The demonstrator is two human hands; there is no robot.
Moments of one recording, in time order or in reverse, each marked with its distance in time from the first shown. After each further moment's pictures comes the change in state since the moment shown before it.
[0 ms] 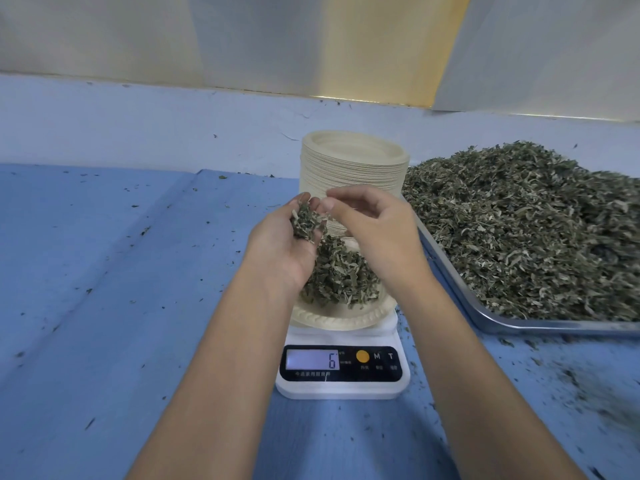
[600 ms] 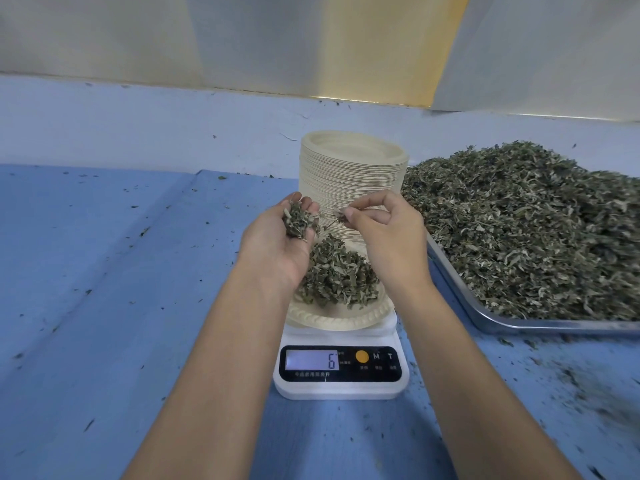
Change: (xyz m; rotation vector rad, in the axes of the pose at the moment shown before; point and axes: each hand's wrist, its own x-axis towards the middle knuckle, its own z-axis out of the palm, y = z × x) left_hand 0.001 0.003 -0.002 -0.113 0.021 0.021; right_hand 0.001 0.014 -0.004 -0.112 0.178 0.084
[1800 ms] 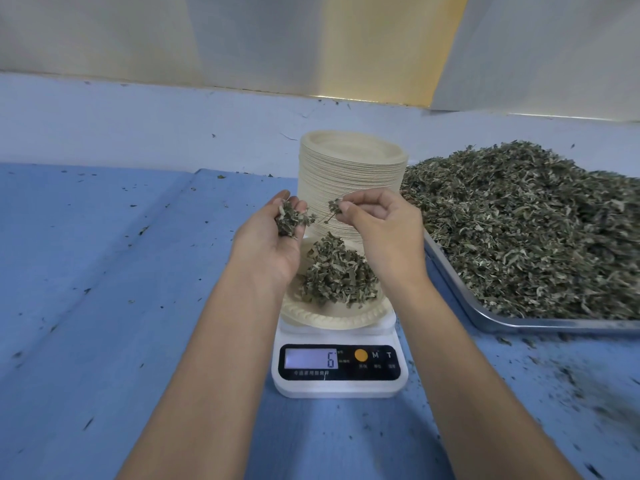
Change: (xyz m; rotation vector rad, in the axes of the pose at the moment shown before) left_hand 0.003 0.005 -0.003 0.004 0.019 0.042; right_hand 0.000 -0.004 0.004 0.166 -0.002 -0.002
